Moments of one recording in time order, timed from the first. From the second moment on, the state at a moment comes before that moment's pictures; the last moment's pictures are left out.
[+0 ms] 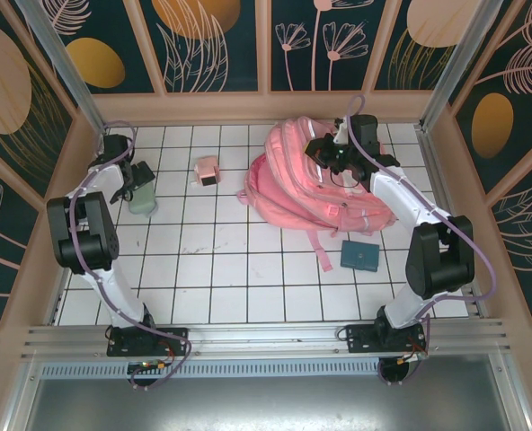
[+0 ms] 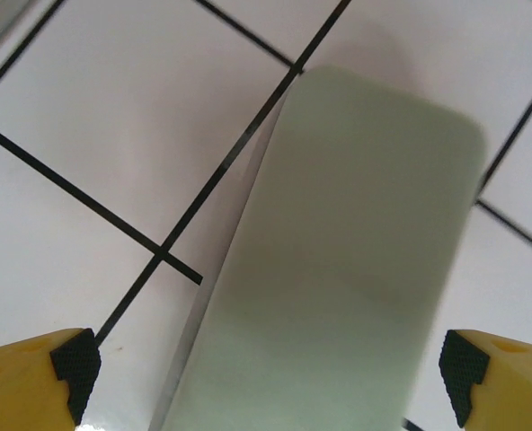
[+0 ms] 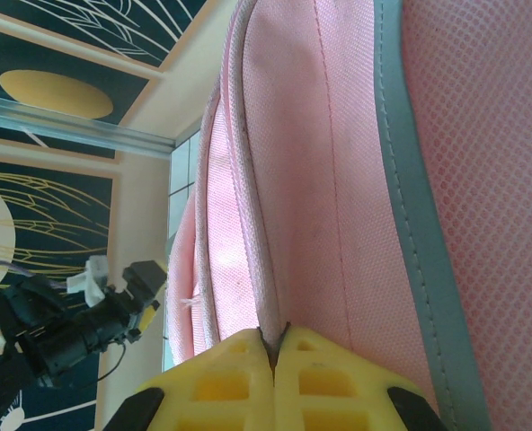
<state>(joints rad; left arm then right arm) 0.17 1.91 1.33 -0.49 -0.14 -0.45 0.27 1.63 1.28 -0.19 -0.53 0.83</state>
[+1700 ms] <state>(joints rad) 0.14 1.89 1.26 -0.48 -0.02 -0.40 0.25 1.69 1.33 -0.18 -0.60 0.83</state>
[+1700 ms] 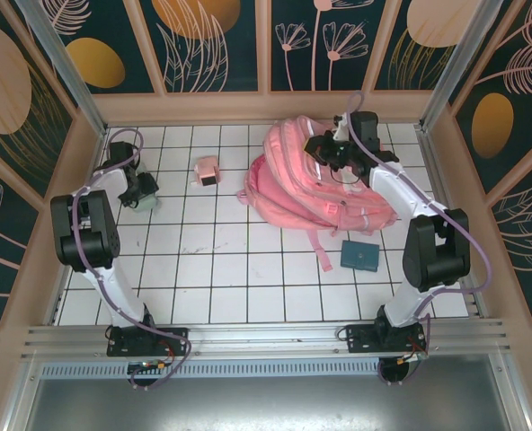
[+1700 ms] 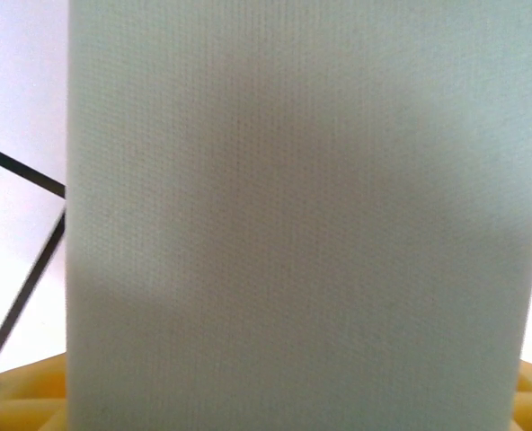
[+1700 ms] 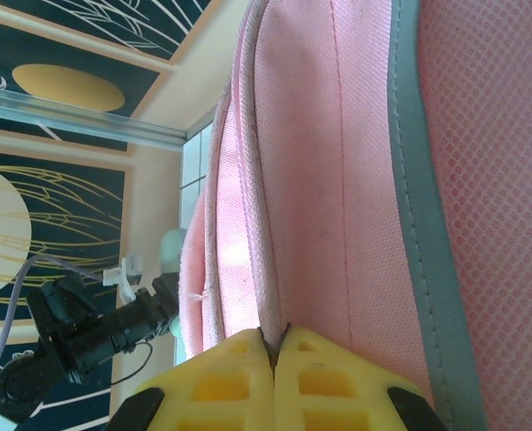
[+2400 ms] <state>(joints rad) -0.37 1.82 1.33 -0.28 0.31 -0.71 0.21 1.64 1.33 -0.18 -0.63 0.89</state>
